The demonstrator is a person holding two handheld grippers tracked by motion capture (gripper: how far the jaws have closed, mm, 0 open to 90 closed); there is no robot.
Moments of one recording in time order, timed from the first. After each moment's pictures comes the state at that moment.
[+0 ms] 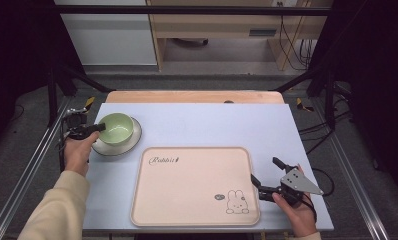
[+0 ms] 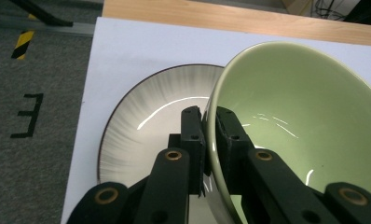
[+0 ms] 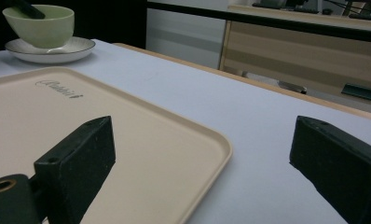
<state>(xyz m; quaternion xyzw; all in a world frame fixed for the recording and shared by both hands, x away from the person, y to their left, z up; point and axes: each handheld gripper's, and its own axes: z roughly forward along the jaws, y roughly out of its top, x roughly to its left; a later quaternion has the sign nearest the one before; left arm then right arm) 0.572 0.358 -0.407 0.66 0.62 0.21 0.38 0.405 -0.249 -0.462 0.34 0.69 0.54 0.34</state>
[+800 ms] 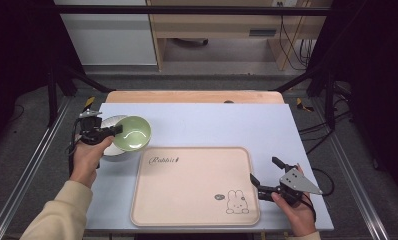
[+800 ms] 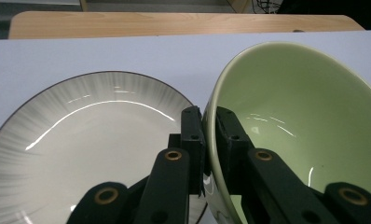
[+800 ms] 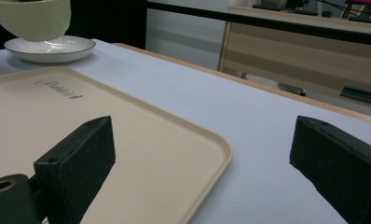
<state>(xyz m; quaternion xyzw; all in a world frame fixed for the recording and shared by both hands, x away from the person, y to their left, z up) 0.545 0.302 -0.387 0.71 0.54 0.18 0.42 0.406 -0.247 -0.461 0.34 0.69 0.54 0.34</state>
